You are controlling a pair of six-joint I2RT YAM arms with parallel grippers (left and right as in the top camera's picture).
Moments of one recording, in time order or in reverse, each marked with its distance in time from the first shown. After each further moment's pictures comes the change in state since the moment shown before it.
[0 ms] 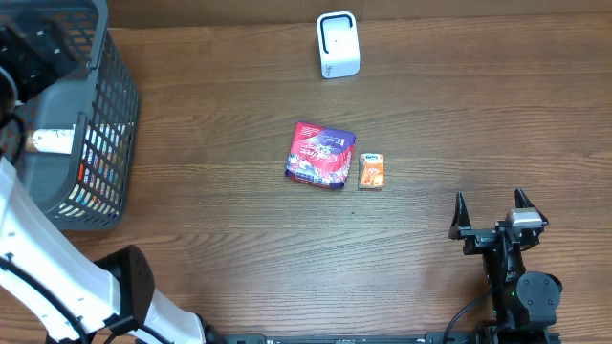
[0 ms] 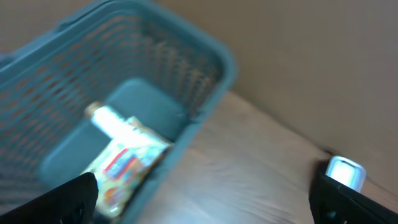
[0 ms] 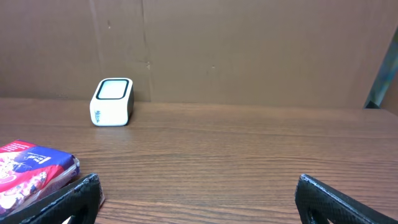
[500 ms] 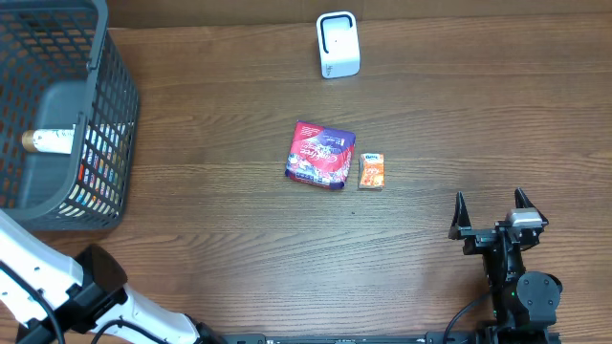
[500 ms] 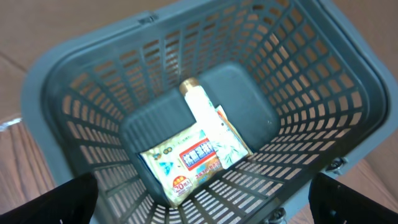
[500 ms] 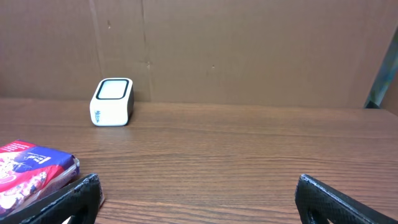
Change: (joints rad) left arm 0.279 0.077 -0.150 0.034 -0.088 -0.065; right arm 0.000 0.000 0.000 0.001 0.000 0.000
